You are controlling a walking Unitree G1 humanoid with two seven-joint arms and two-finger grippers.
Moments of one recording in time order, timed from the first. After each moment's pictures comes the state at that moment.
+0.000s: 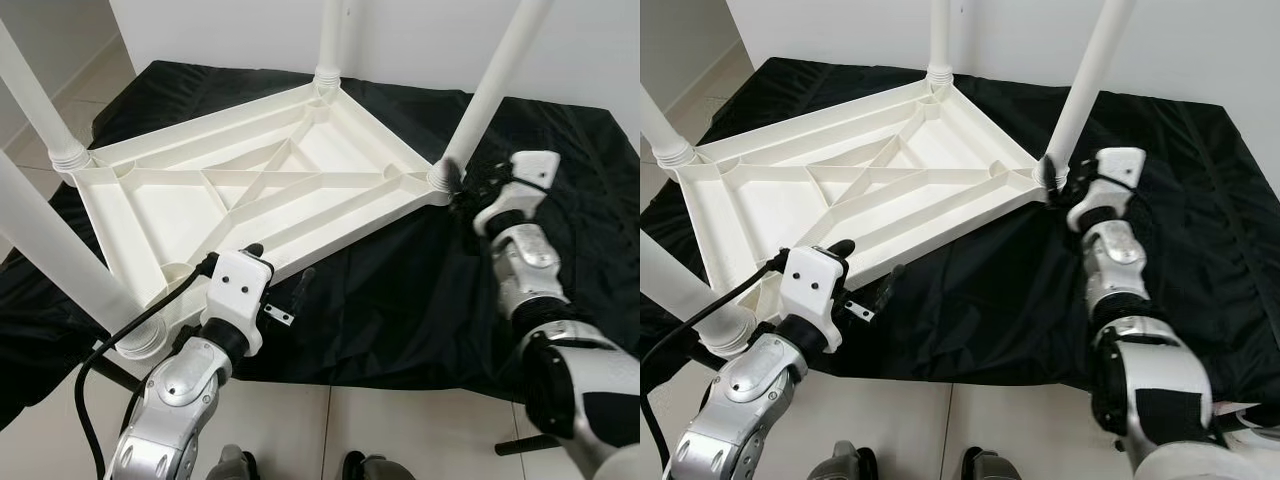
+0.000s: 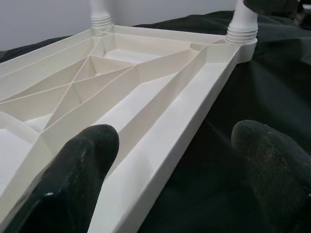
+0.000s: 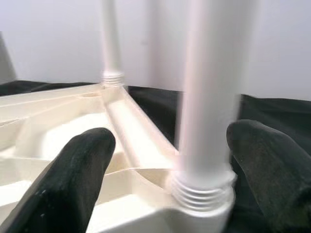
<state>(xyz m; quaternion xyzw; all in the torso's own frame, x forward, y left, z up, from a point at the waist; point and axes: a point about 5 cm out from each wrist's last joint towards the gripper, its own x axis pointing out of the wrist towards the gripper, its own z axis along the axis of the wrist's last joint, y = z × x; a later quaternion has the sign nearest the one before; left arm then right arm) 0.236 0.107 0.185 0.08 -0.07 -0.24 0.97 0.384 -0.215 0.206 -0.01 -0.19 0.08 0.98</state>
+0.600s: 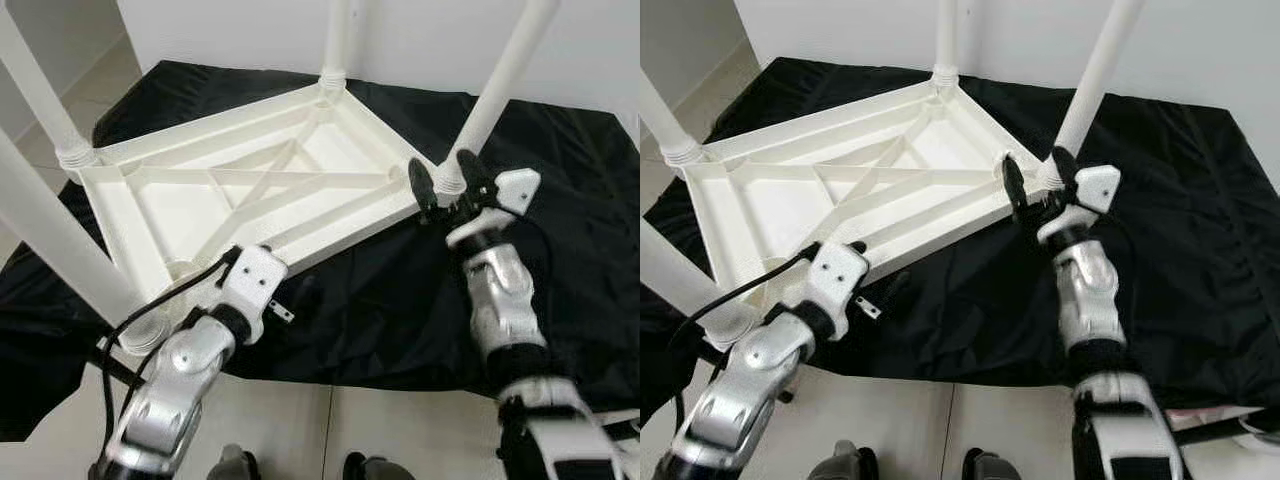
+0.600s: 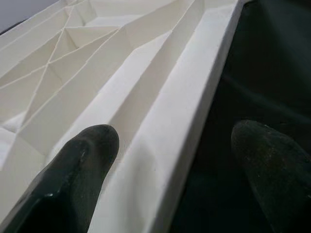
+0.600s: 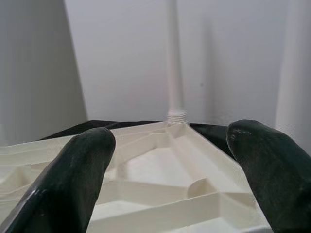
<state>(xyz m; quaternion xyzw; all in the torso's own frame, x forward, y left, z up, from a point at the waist) 0.277 0.109 0.164 0.18 -0.02 -0.27 0.95 0.339 -0.172 0.201 0.04 -0.27 0.17 0.95</state>
